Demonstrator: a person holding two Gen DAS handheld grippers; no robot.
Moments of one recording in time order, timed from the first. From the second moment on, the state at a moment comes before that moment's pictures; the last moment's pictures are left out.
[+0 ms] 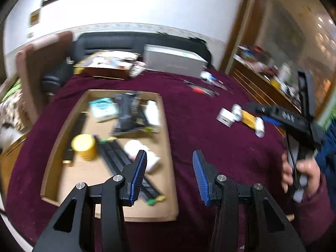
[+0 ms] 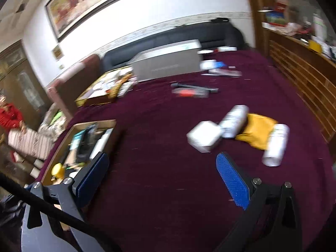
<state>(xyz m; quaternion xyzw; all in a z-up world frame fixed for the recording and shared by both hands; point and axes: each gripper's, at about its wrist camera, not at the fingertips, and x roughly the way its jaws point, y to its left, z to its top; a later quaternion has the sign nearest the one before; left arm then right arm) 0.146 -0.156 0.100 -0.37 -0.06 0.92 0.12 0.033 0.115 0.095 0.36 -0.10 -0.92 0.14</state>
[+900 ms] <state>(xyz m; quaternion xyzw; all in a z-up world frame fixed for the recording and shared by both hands) 0.100 -0.091 0.040 -0.46 -0.06 0.86 0.22 -0.118 0.170 0.042 0.50 -0.09 -0.86 0.03</state>
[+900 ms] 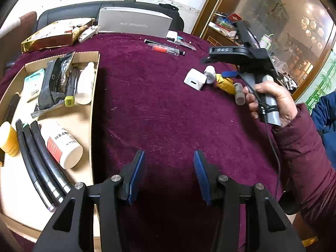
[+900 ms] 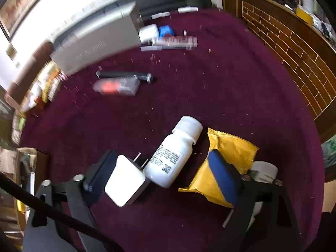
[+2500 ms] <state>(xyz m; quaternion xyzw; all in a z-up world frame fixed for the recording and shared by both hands) -0.074 0.036 0.012 -0.45 -0.08 0.89 0.10 -0.027 0.209 0.005 0.45 -0.20 -0.86 0.14</state>
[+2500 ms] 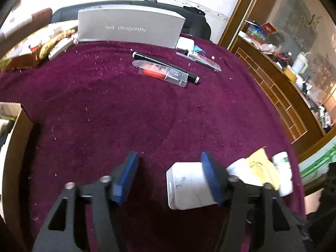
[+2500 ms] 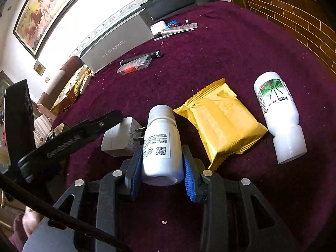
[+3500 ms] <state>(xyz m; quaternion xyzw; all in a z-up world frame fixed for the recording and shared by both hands) -0.054 0.004 0.013 -0.45 -0.08 0.88 0.11 -0.025 0.213 0.004 0.45 -0.21 -0.86 0.14</state>
